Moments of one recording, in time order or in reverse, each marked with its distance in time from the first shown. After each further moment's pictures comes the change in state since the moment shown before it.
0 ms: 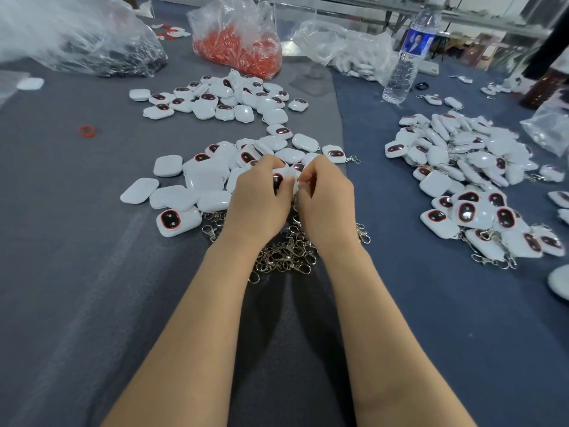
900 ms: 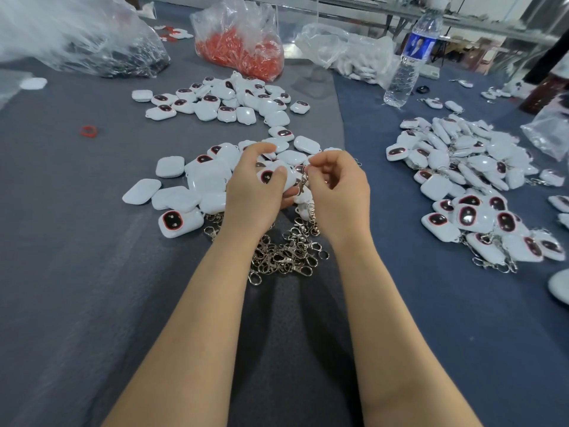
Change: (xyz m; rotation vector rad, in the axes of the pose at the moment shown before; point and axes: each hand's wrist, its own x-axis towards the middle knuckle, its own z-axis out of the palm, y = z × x) left_hand 0.000 0.010 -0.007 -0.608 0.017 -0.293; right_hand 0.002 -0.006 -0.010 0.412 0.103 0.078
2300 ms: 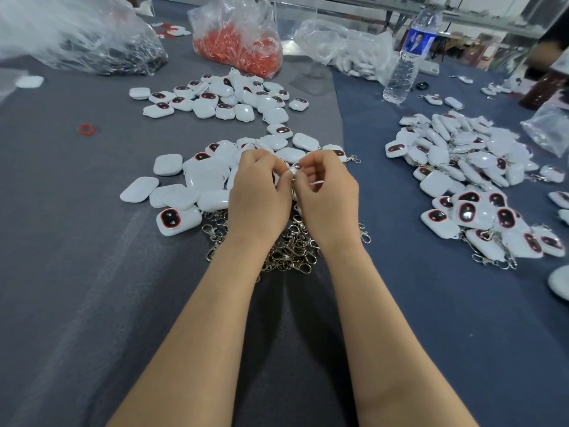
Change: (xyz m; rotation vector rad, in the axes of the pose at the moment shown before) left_hand 0.001 -0.011 0.006 0.578 0.090 0.280; right_hand -0.004 0.003 0.008 -0.199 -0.035 -0.058
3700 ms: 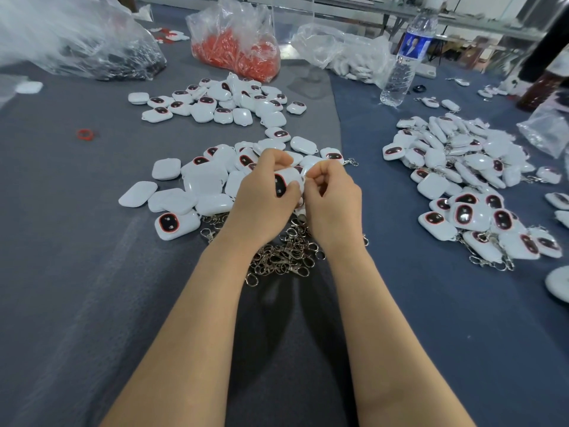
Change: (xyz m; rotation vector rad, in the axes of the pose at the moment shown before) left_hand 0.001 0.000 -0.006 -0.150 -0.193 0.082; right_hand 0.002 0.009 -0.007 -0.053 -0.003 0.033
